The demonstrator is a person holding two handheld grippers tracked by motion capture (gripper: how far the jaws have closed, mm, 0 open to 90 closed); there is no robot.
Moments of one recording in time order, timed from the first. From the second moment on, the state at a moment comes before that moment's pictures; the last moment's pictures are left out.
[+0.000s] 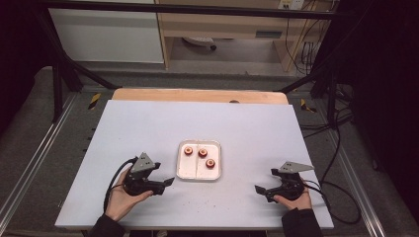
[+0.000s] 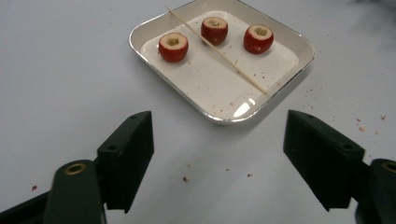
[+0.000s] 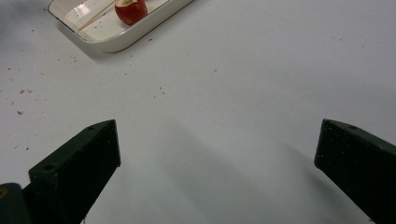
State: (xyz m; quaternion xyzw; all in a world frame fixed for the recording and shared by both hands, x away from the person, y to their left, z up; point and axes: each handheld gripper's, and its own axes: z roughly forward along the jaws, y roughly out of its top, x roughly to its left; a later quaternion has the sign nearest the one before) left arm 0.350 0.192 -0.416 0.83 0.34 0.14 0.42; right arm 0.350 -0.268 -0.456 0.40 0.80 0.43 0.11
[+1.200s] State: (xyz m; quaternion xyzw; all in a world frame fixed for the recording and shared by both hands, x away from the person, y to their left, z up) left arm 0.385 0.102 -0.432 0.86 0.33 0.12 0.38; right arm 0.350 -0.268 -0.457 0.40 0.80 0.43 0.10
